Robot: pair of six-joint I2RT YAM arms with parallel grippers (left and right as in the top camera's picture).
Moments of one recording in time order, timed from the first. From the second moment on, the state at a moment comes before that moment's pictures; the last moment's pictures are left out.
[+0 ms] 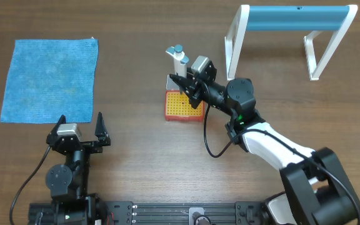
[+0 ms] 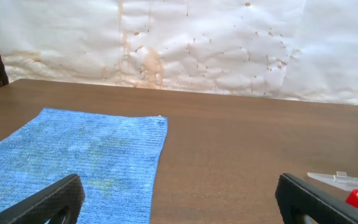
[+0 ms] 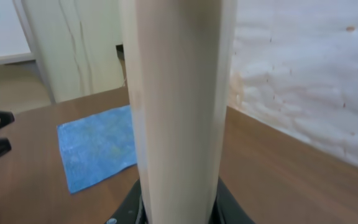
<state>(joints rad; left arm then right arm) 0.17 0.01 0.01 -0.06 0.11 -0.07 0.42 1.56 0.65 0.90 -0.58 0.04</state>
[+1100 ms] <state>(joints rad) 0.17 0.01 0.01 -0.06 0.11 -0.07 0.33 1.25 0.79 0.42 -0.82 0.14</state>
